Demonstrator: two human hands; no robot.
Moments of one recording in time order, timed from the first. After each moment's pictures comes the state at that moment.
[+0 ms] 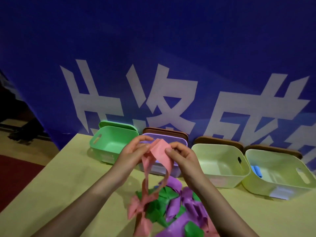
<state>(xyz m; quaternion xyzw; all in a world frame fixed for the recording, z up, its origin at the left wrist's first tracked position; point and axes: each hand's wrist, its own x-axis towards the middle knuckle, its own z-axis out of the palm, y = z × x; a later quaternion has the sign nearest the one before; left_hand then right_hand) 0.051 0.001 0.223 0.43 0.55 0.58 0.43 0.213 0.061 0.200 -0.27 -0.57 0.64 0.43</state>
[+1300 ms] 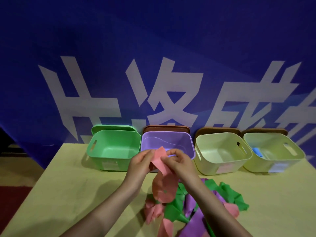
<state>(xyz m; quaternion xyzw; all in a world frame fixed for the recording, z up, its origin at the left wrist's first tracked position) -0.005 0.009 0.171 0.34 0.54 0.57 0.52 0.126 0.037 0.169 -0.55 -0.54 0.53 0.37</state>
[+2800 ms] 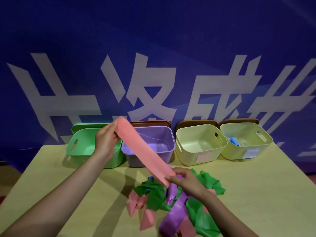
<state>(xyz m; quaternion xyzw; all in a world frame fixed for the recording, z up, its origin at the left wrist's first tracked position) -0.029 0.061 0.186 0.25 0.53 0.68 0.45 0.235 0.017 0.082 -0.50 -0.61 0.53 0.30</state>
